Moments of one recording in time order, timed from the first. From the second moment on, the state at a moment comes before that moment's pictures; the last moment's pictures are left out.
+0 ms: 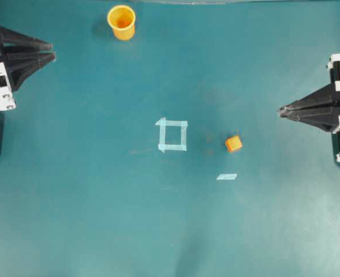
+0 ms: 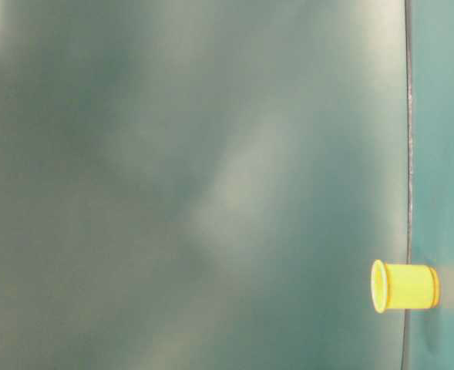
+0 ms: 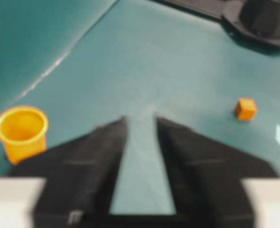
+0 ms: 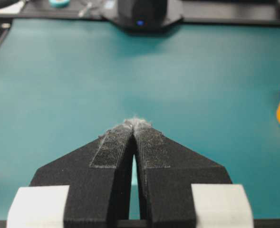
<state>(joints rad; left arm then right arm) 0.36 -0.96 1.16 0.01 -0.02 -0.17 0.00 -0.92 1.12 0.00 -0.06 0.00</state>
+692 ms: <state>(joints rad) 0.50 -0.62 1.11 0.02 0.02 -0.25 0.00 -0.92 1.12 0.00 -0.06 0.00</state>
